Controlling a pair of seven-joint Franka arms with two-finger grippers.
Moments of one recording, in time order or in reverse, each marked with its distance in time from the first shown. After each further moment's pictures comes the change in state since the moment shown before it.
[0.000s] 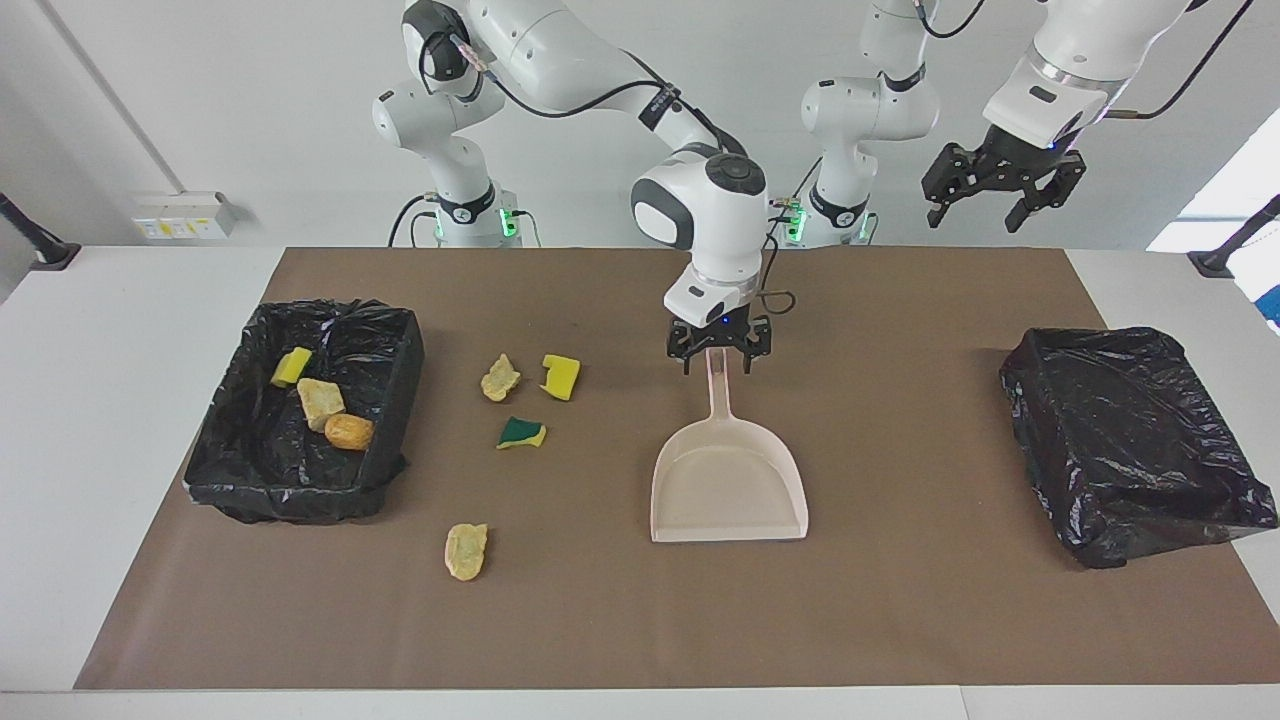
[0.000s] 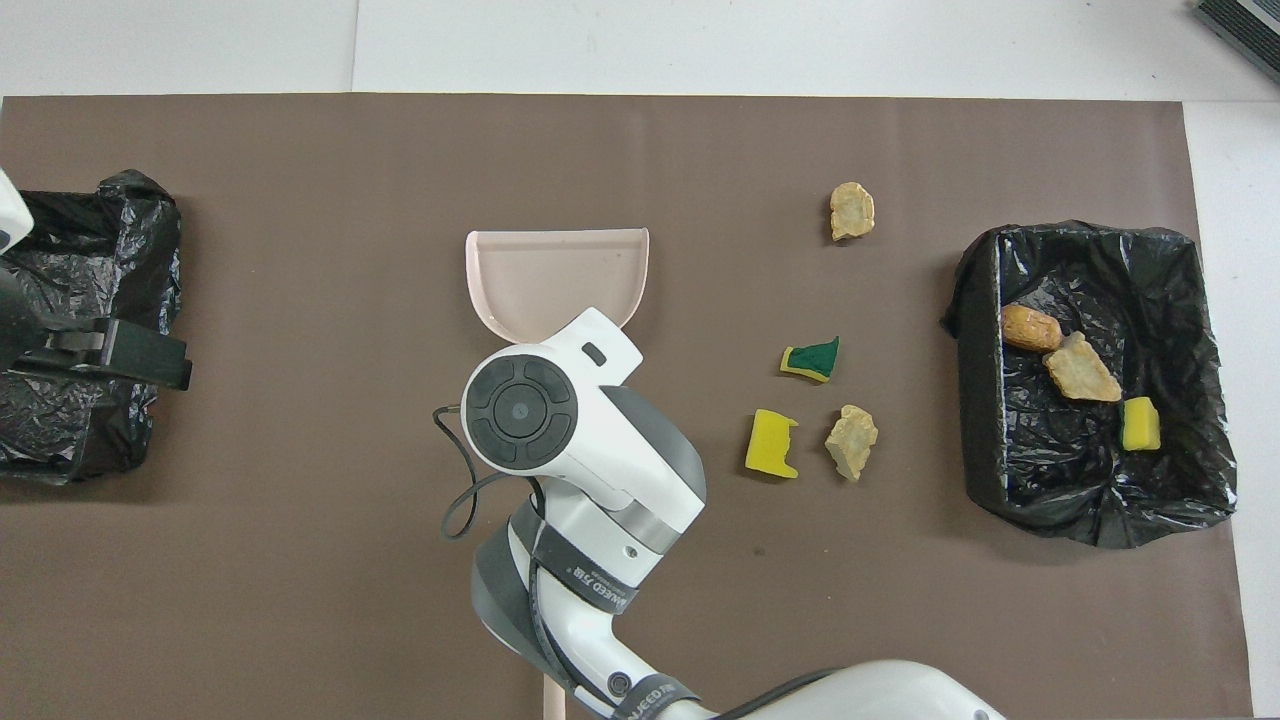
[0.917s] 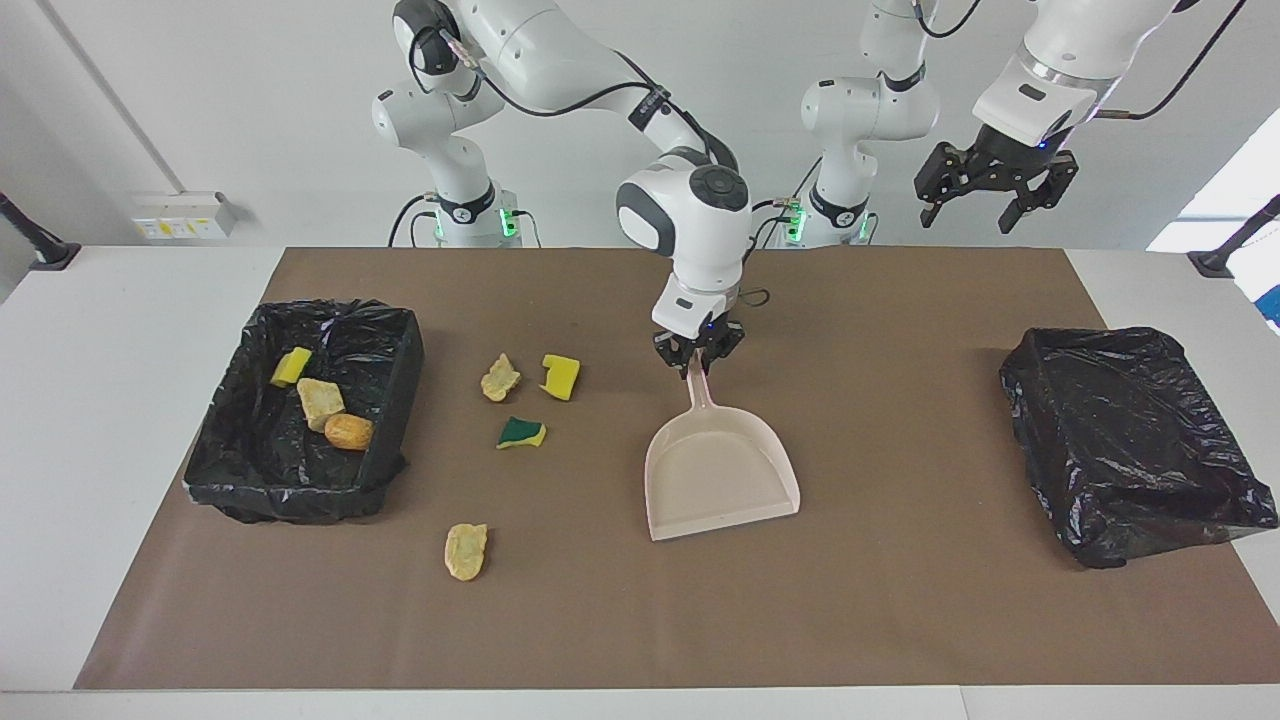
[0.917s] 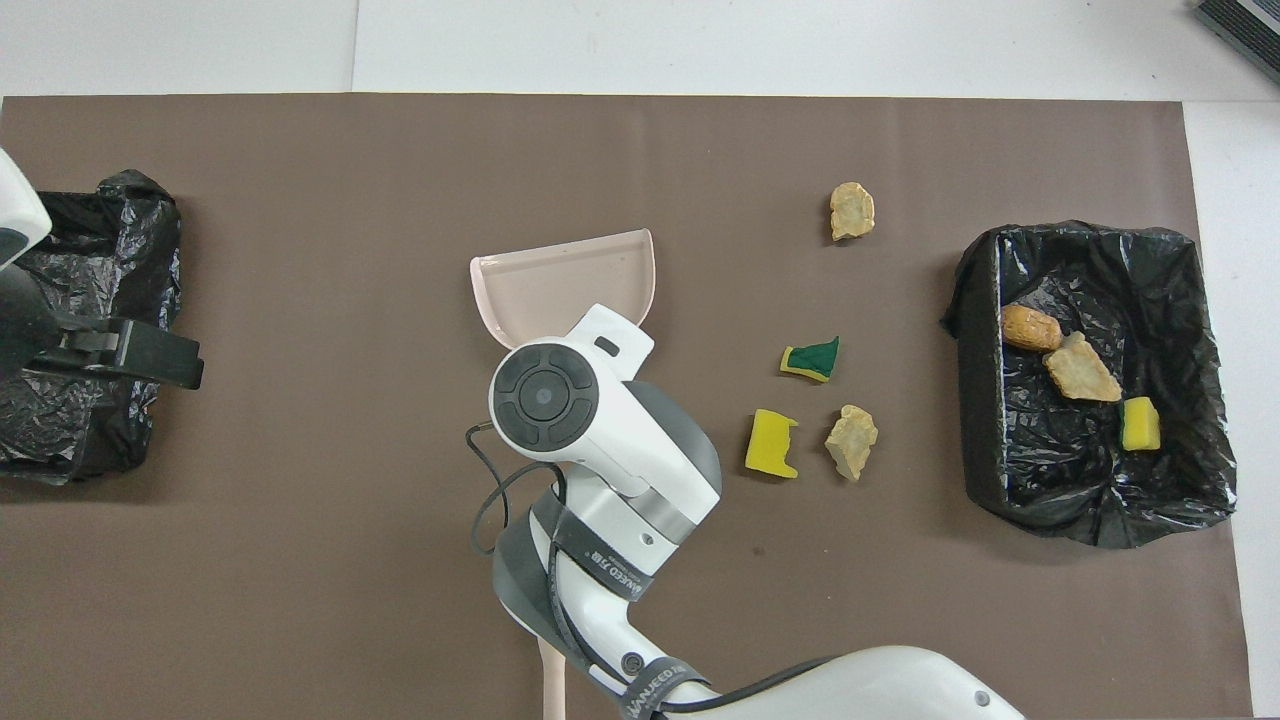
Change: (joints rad) left arm -0.001 0.000 -0.012 0.000 0.000 0.008 0.000; right arm -0.018 0.040 -0.001 -0.028 -0.026 0.007 -0.158
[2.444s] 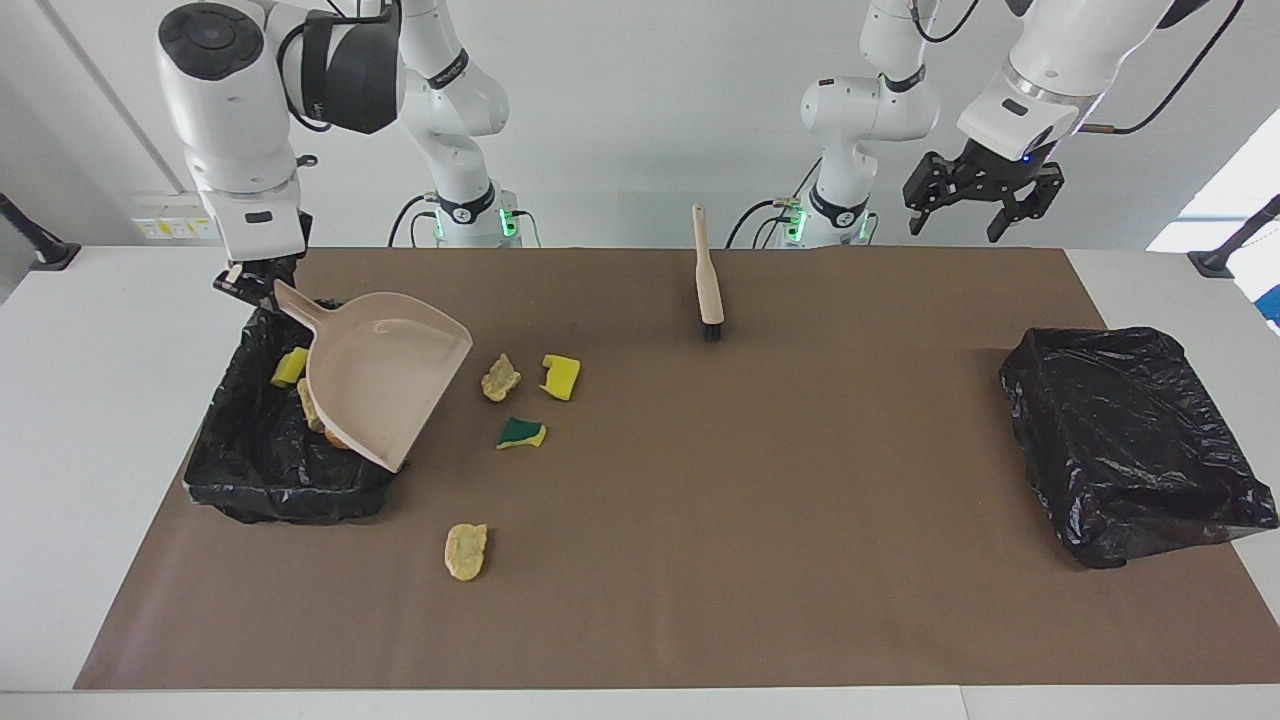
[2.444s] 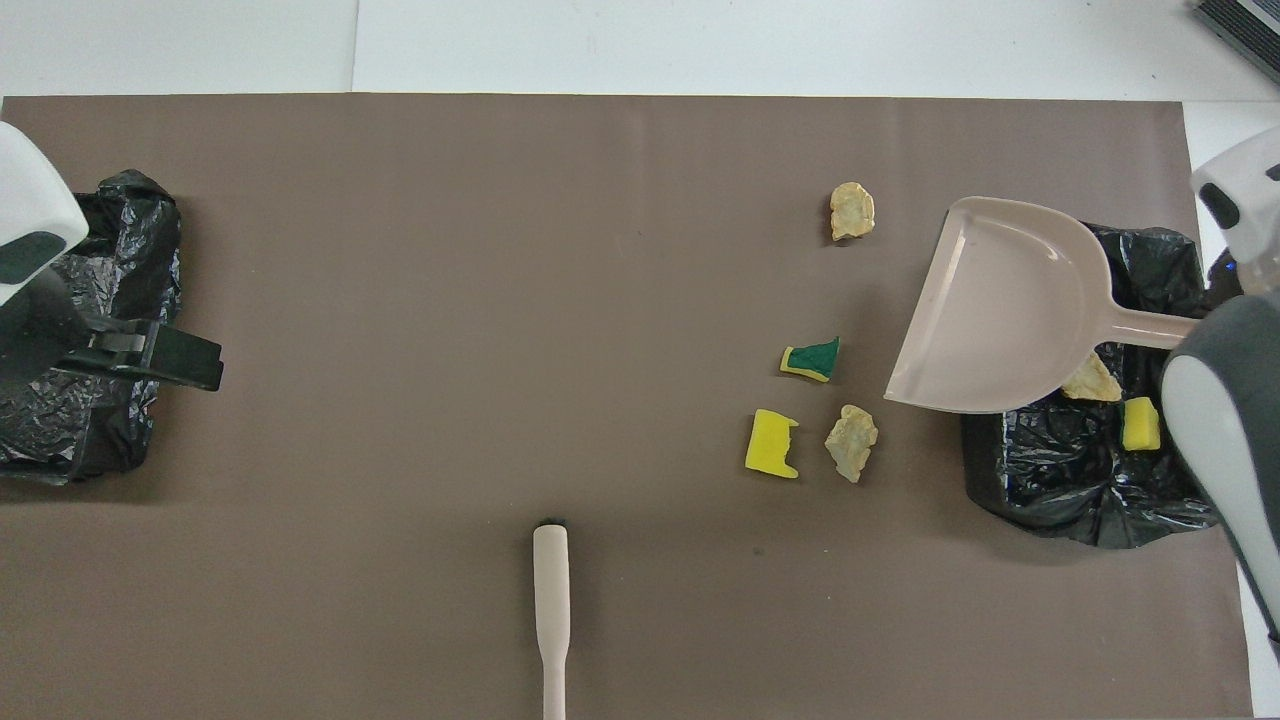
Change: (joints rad) left arm -0.034 0.010 0.016 -0.005 0.000 0.004 0.009; right arm -0.696 -0.442 0.001 -0.039 -0.151 -0.531 -1.754
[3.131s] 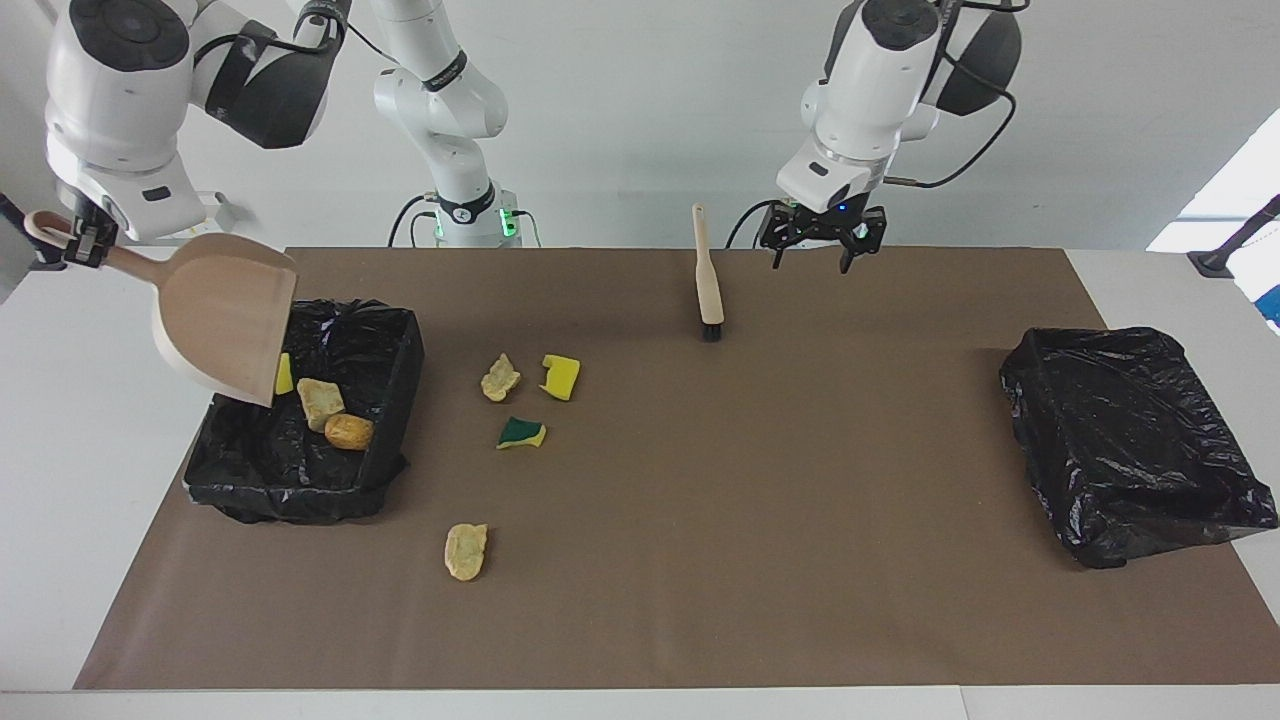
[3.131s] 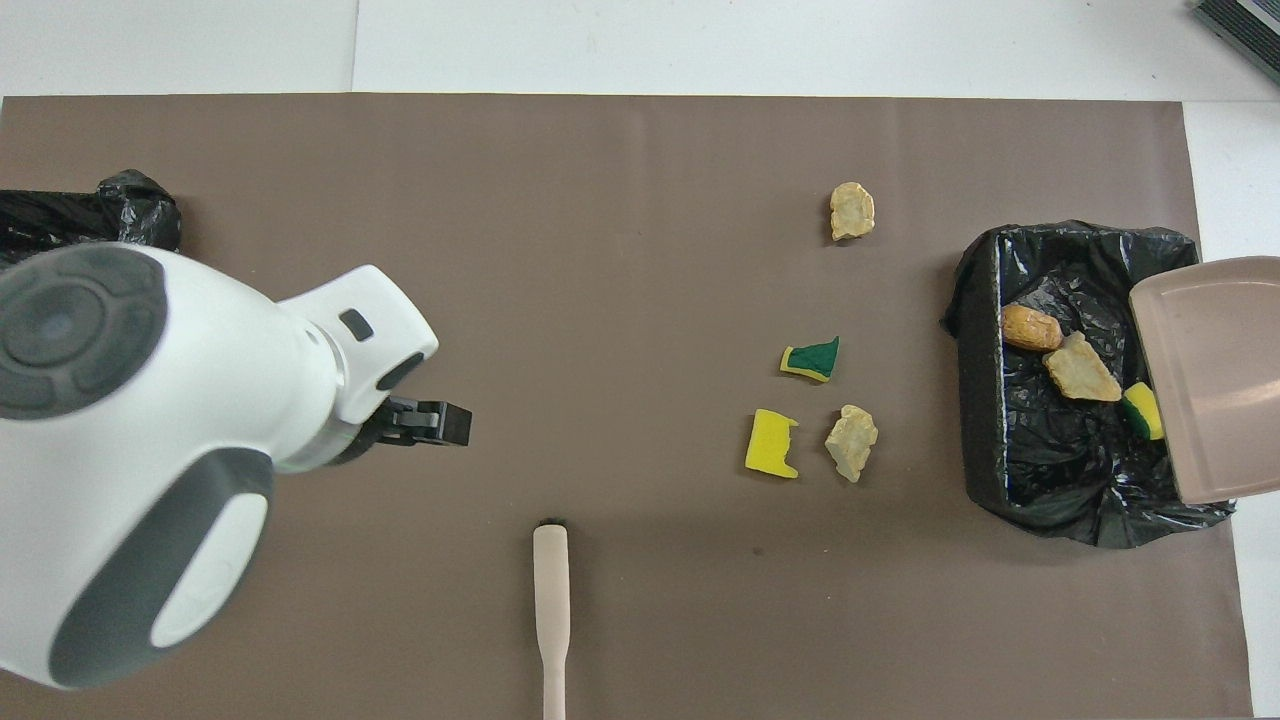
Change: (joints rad) left arm -0.027 -0.049 -0.193 -0.292 -0.028 0.265 -0.240; right arm -0.163 0.038 -0.011 0.110 -0.352 -0.006 -0.671
